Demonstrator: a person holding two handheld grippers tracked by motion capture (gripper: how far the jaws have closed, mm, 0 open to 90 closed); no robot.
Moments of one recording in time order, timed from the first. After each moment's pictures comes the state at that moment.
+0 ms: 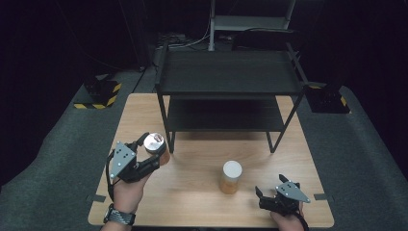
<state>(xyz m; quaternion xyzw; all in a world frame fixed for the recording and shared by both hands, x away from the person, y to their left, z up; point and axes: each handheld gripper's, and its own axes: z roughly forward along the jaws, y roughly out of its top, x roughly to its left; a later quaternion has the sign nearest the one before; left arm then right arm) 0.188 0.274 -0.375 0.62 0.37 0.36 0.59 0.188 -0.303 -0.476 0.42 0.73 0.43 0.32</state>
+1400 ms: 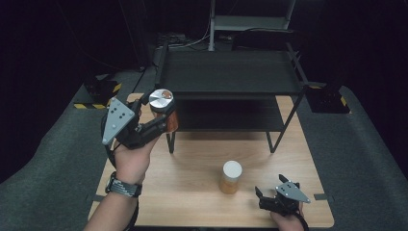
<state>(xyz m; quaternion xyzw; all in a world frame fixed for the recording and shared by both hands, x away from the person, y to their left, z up) 0.217 0.247 -0.276 0.58 0.32 0.38 0.65 0.188 -0.303 -0.476 0.41 0.73 0.44 0.32</state>
